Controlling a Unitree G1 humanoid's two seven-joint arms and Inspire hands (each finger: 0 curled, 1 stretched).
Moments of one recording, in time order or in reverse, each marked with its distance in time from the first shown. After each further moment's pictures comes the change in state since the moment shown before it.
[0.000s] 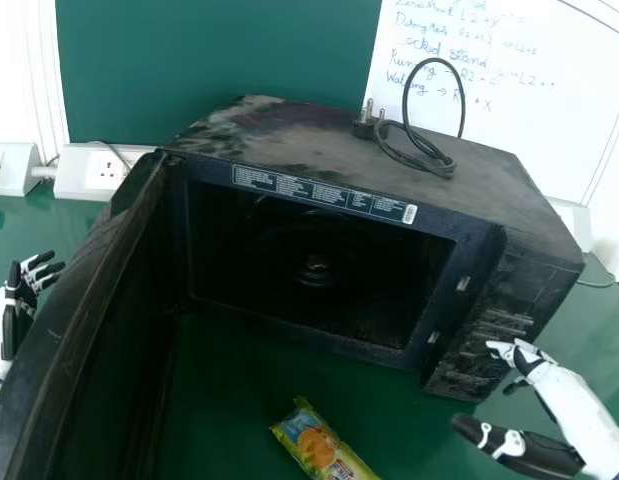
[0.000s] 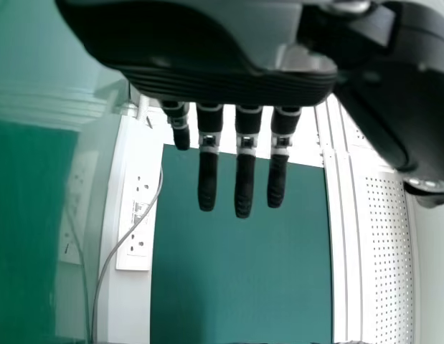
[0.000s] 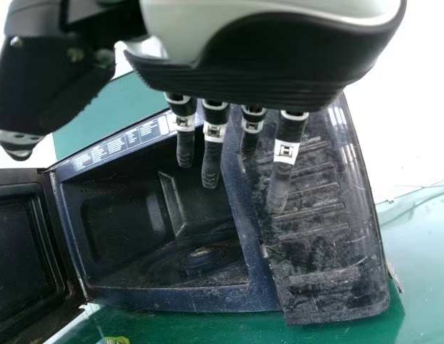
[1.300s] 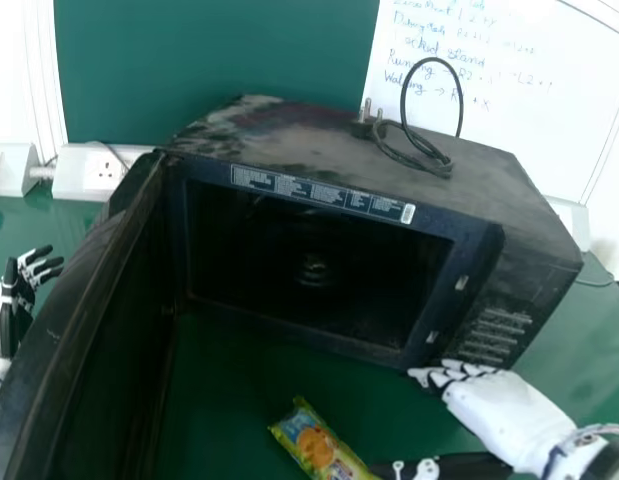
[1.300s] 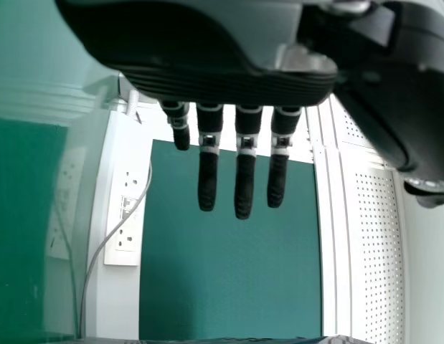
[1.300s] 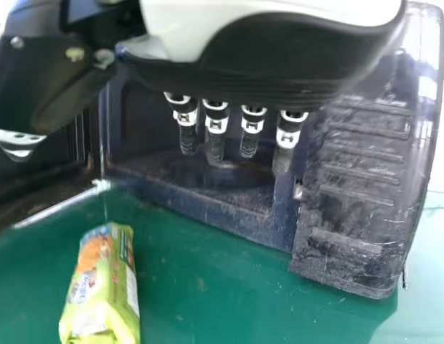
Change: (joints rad) left arm 0.014 -0.003 -0.001 -0.052 -0.002 0.006 -0.001; right arm -0.180 -0.314 0.296 -0.156 -0.344 0.198 0.221
